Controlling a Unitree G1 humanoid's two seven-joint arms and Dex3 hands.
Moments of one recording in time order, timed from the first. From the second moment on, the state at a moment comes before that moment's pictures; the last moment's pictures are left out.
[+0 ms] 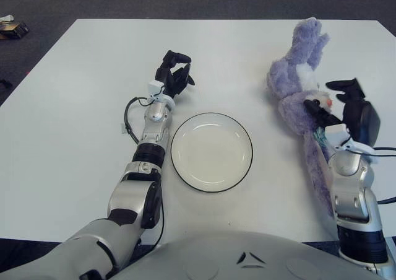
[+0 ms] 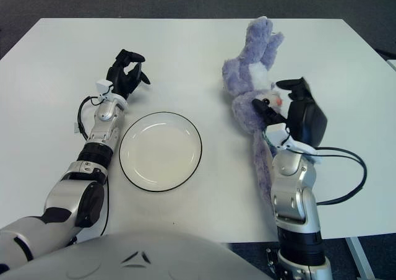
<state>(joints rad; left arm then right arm) -0.56 -0.02 0.12 0.70 -0.08 -0.42 -0.06 0.16 -0.25 -0.04 -0.50 -0.61 0.36 -0.19</state>
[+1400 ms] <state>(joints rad) -0.57 -0.02 0.11 0.68 -0.07 -0.41 -0.06 0.17 -0.29 0.07 -0.42 -0.65 0.33 0.00</state>
